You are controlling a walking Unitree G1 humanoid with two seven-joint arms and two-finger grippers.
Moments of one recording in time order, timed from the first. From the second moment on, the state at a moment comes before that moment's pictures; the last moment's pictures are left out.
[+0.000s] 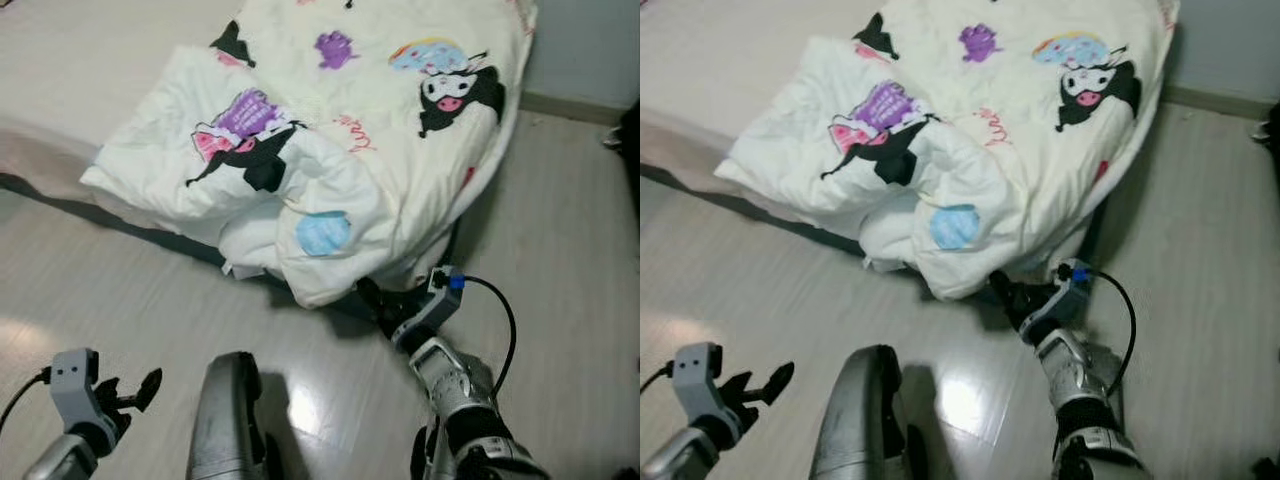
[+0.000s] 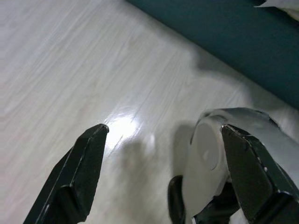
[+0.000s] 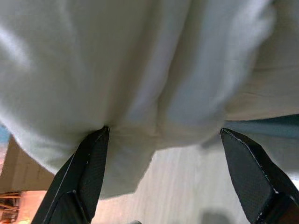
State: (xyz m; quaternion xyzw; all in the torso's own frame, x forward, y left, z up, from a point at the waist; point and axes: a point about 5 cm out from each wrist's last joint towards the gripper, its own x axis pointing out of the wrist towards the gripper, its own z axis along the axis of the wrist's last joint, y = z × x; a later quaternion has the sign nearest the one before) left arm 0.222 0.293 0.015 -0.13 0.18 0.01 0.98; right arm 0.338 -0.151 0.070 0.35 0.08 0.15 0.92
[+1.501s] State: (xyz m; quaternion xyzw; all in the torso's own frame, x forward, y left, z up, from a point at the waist) left arm 0.208 0.294 0.053 -0.12 0.17 -0.01 0.98; right arm 0.355 -0.184 0.103 0.35 -0.04 0.13 0.93
